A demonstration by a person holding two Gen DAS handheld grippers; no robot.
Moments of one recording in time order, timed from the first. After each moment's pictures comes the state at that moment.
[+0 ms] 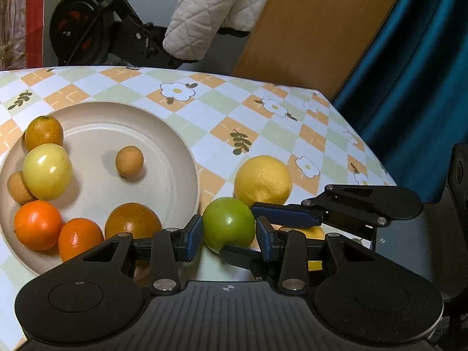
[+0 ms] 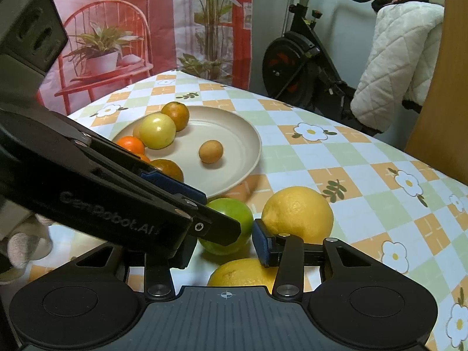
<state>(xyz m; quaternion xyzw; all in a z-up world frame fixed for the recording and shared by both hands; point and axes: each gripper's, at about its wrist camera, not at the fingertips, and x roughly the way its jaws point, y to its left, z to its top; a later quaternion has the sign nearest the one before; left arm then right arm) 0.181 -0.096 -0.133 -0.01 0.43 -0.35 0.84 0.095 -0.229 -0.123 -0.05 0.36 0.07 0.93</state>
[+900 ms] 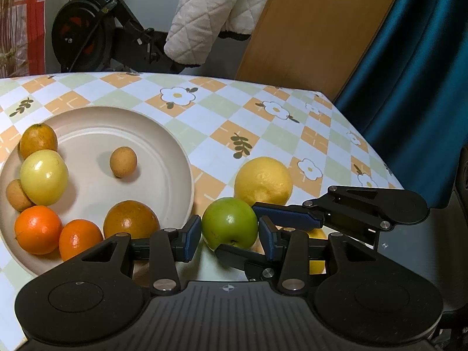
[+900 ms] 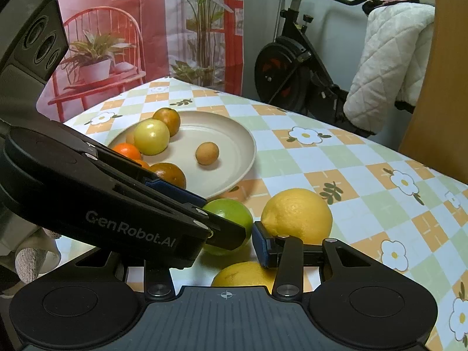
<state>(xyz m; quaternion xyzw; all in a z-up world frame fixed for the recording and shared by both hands) 0.177 -0.103 -0.130 0.00 0.41 -0.34 0.85 0.093 -0.226 -0.124 -0.04 0.34 0.05 0.94</state>
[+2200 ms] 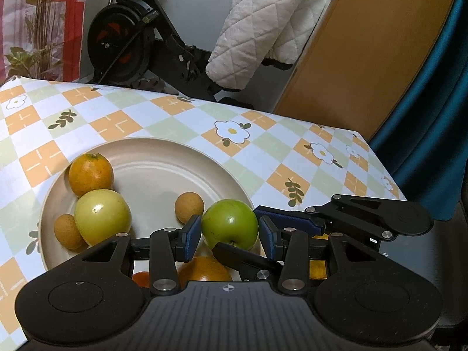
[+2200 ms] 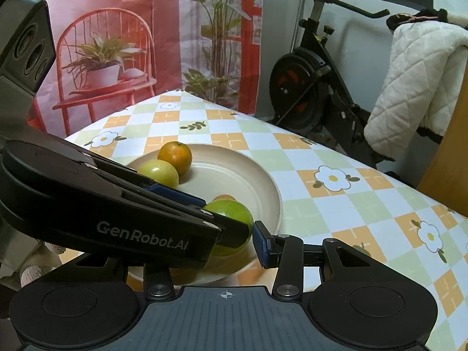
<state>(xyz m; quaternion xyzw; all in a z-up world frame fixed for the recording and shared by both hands) 0.219 -0.073 -0.121 -0.04 0.40 -0.28 0.87 0.161 -0.204 -0.111 -0.05 0.34 0.07 0.94</state>
